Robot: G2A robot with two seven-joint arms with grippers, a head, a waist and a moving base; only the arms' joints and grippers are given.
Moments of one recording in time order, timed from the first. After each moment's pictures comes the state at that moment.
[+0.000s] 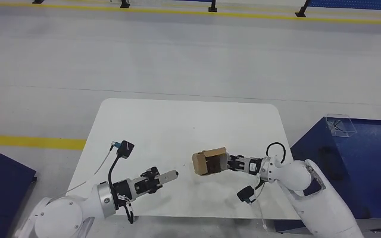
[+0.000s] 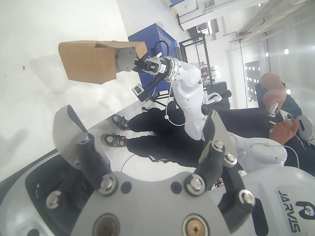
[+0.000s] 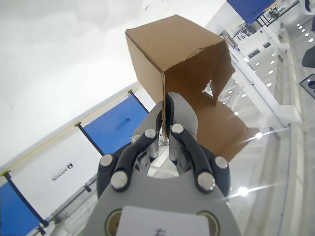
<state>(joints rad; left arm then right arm) 1.45 -1.07 -1.45 -2.22 -0.05 0.21 -0.90 -1.20 -0.91 1.24 -1.74 3.01 0.00 -0.90</state>
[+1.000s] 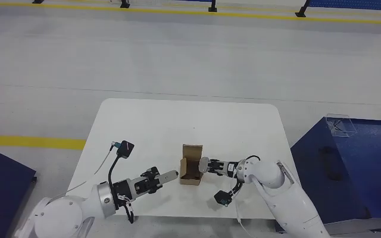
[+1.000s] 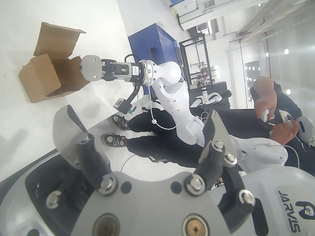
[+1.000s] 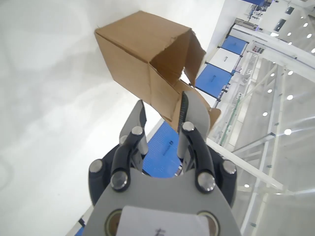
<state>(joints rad) 1.45 -1.07 -1.45 -2.22 -0.05 0.21 -0.90 -1.13 -1.12 1.18 -1.57 3.00 -0.12 -0.92</state>
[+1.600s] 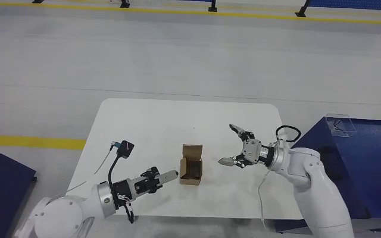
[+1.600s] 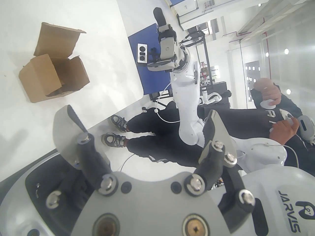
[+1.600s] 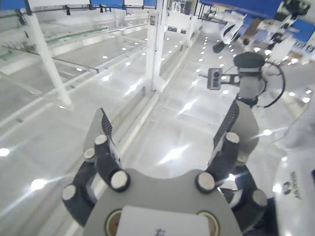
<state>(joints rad) 1.45 -1.07 -1.45 -2.22 -0.05 0.21 -0.90 -1.17 -1.08 1.42 -1.64 1.78 1.01 0.12</state>
